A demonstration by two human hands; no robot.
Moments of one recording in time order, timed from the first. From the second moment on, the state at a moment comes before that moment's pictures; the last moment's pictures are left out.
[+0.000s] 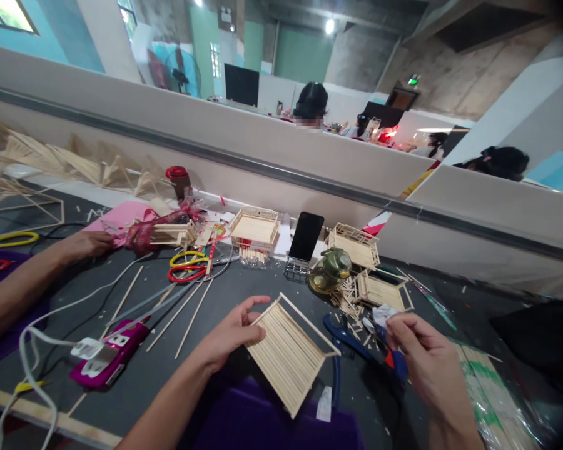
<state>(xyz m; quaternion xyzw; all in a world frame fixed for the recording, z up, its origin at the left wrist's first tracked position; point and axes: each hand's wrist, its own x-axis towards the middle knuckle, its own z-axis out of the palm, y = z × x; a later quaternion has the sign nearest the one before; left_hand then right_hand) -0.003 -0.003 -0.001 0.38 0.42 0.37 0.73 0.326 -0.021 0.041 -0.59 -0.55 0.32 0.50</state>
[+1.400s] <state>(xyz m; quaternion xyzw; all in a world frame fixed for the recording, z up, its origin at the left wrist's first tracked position) 0.054 -0.032 -0.007 0.32 0.44 0.48 0.69 0.187 0.006 -0.027 -0.56 -0.78 0.08 0.27</state>
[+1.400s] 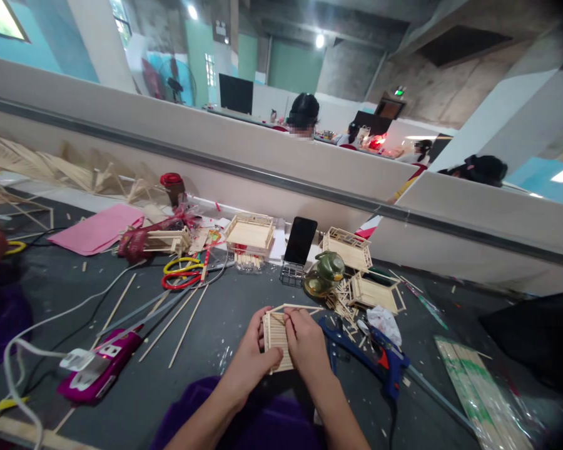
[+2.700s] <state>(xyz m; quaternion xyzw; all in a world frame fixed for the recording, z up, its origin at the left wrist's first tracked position) 0.056 -0.036 -0.013 0.33 0.44 0.47 0.69 0.185 -0.002 -0.035 -0.64 -0.68 0.17 0.30</state>
